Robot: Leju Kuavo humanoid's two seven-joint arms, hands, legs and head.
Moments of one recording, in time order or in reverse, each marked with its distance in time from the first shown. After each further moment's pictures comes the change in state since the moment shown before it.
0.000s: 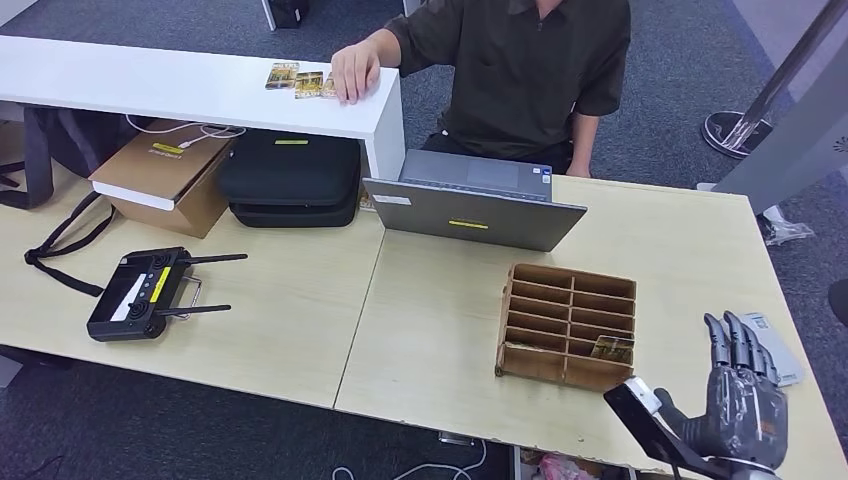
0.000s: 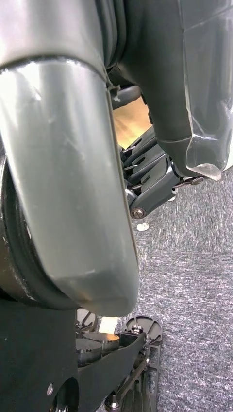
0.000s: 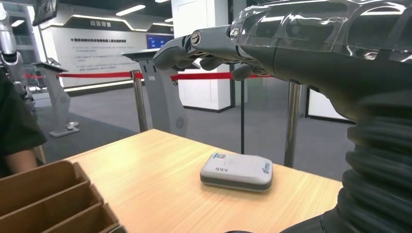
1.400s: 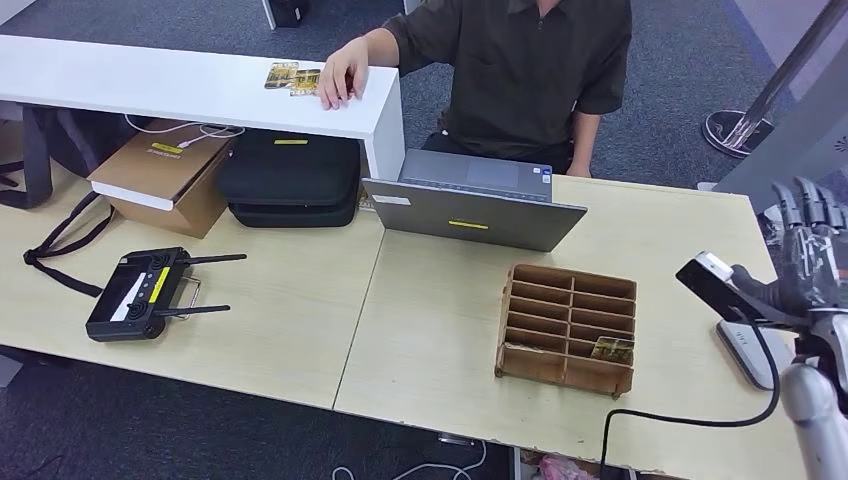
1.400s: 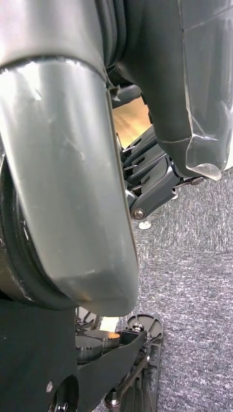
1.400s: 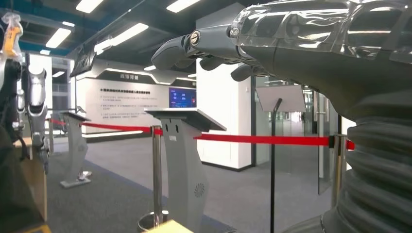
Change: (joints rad) left arm 0.007 0.003 -0.023 0.000 0.037 0.000 0.014; right arm -0.556 -0.358 0.082 0.437 -0.142 0.006 -0.093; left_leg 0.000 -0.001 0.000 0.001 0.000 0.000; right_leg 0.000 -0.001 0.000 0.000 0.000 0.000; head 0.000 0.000
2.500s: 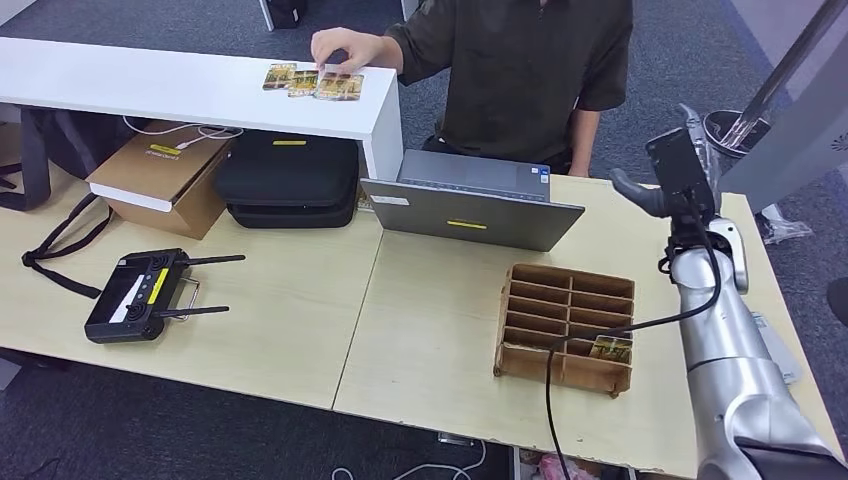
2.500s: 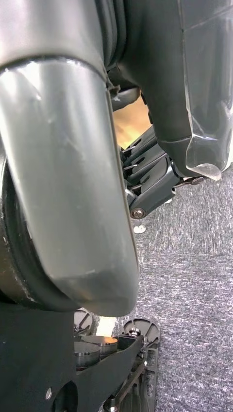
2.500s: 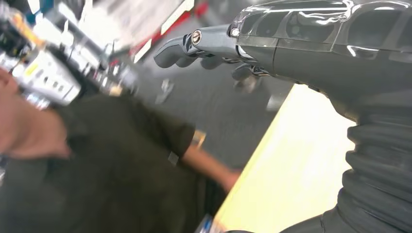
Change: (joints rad) left arm -0.004 0.001 -0.054 0.000 0.023 0.019 0.013; right arm -0.497 0.370 0.019 0.606 -0.525 -0.063 -0.194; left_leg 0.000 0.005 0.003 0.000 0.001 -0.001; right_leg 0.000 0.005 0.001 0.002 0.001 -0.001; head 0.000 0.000
